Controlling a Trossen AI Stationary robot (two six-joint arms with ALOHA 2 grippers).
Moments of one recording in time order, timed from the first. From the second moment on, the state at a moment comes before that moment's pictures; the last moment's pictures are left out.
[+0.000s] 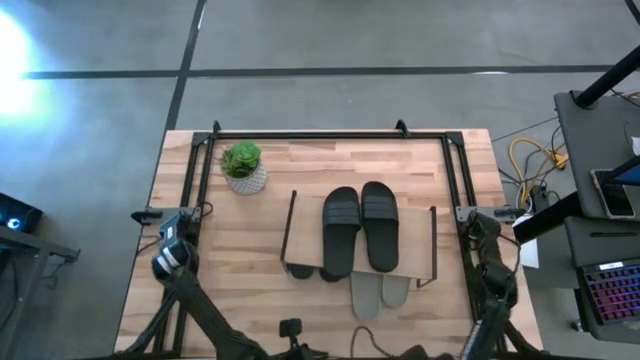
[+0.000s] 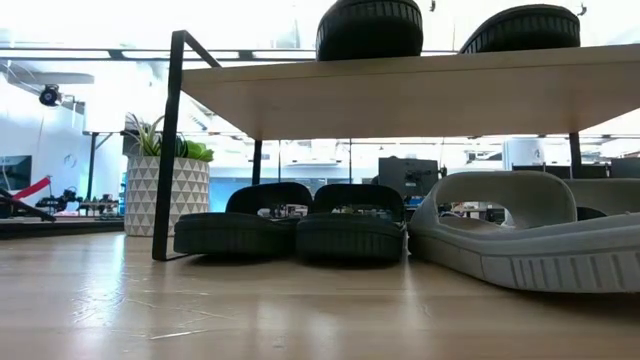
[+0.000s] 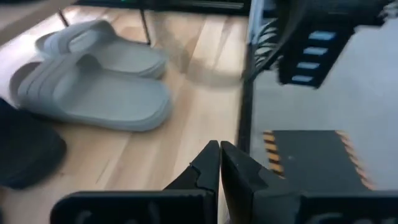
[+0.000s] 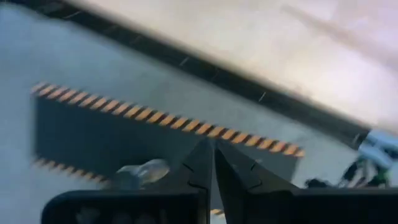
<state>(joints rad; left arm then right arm) -0.88 2.22 1.91 -0.52 -0.86 -0.78 1.09 2.38 2.19 -1.33 0.17 2.26</state>
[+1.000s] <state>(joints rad) -0.97 2.16 1.90 -0.91 -0.94 -1.19 0.86 2.41 2.05 -1.24 0.30 1.96</state>
